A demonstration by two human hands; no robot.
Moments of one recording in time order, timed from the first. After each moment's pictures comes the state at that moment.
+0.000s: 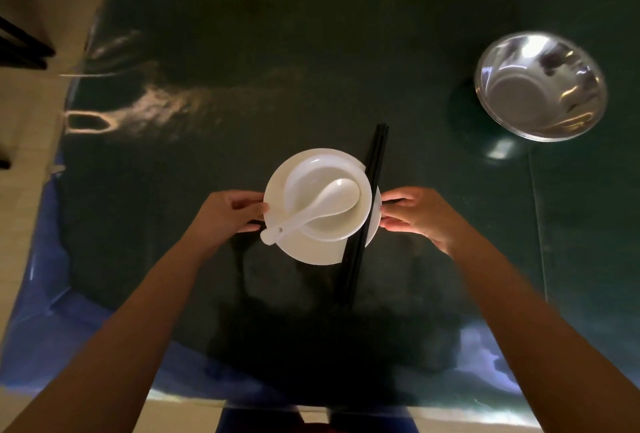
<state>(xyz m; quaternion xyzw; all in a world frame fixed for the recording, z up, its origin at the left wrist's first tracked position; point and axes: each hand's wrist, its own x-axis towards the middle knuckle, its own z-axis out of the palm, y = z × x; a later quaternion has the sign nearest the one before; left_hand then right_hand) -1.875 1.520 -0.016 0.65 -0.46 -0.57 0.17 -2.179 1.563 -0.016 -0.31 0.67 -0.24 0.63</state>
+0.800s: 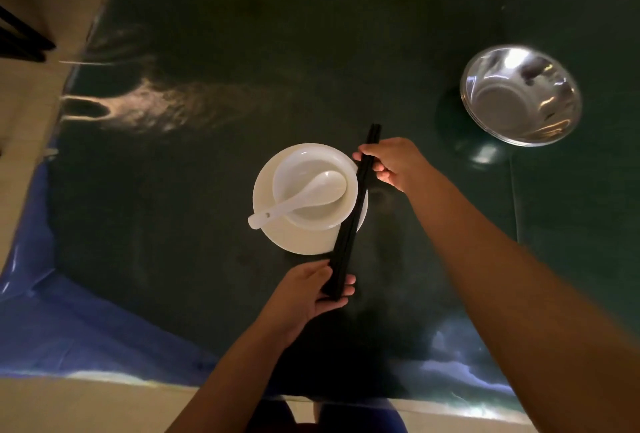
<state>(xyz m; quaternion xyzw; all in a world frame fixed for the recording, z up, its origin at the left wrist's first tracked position) -1.980 1.645 -0.001 0.56 -0.19 -0.78 0.20 -2.166 1.487 -0.013 -0.20 0.70 -0.30 0.62</state>
